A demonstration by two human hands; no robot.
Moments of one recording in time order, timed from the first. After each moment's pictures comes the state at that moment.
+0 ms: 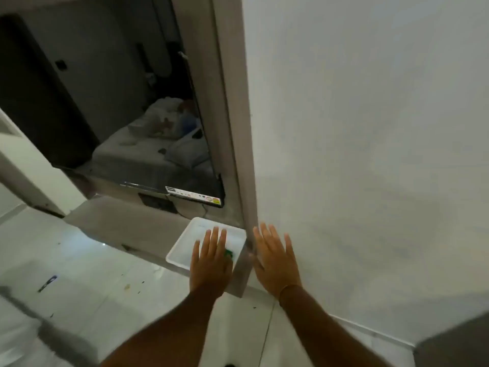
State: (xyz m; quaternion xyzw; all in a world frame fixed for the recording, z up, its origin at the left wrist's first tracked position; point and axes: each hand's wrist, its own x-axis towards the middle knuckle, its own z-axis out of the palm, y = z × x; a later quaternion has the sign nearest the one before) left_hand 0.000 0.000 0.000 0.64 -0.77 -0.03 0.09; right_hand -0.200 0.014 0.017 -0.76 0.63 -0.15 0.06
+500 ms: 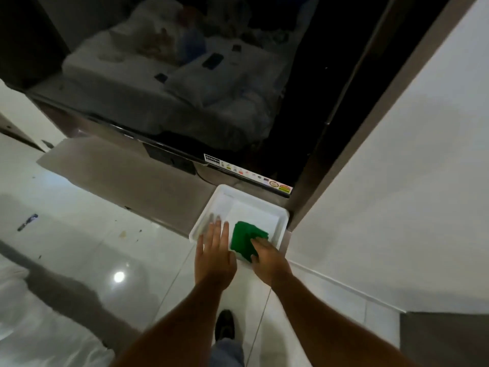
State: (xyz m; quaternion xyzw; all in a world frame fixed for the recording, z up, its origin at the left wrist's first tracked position) left_hand 0.150 -0.097 -0.133 0.67 -0.73 -0.14 0.05; right_hand -0.027 -0.107 -0.118 -0.68 0.66 0.03 0.32
